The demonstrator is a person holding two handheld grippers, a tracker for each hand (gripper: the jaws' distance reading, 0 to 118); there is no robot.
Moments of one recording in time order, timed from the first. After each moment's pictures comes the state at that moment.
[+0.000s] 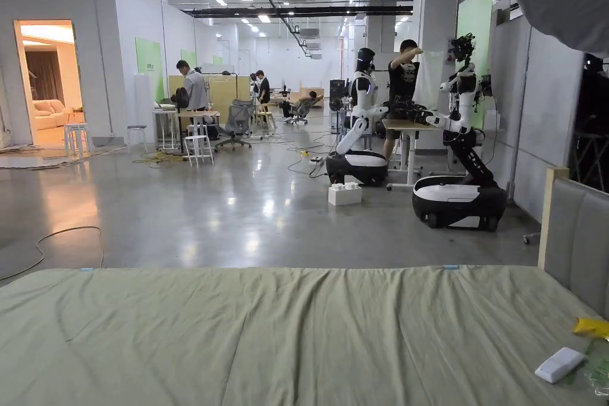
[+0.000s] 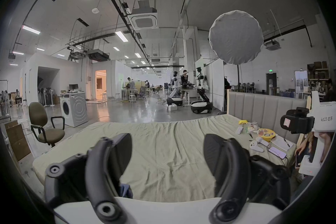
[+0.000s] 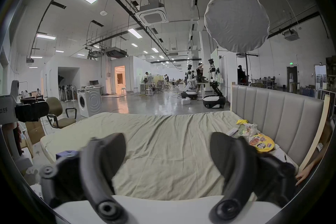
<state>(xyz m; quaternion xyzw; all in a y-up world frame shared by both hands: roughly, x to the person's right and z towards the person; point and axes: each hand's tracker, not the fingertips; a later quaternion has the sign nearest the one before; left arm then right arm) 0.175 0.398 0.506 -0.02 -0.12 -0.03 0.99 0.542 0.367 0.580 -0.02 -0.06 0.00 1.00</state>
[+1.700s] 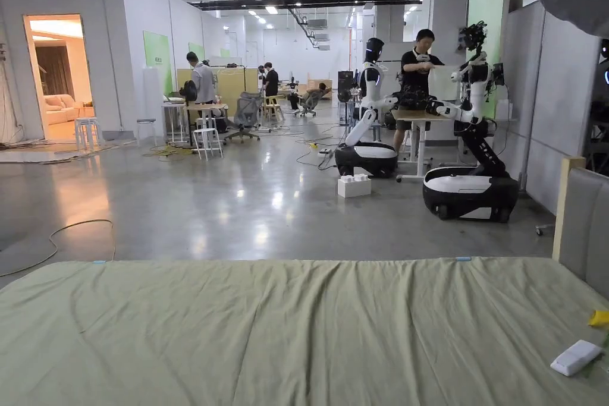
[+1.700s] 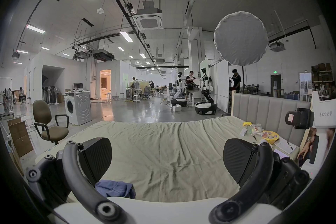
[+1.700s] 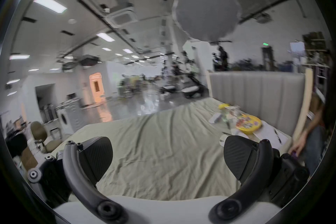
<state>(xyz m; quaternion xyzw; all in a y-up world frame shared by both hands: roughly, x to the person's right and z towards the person) 0.172 0.398 0.506 -0.02 -0.10 -0.02 0.99 0.541 0.378 0.568 -0.07 -0.20 -0.11 0.97</state>
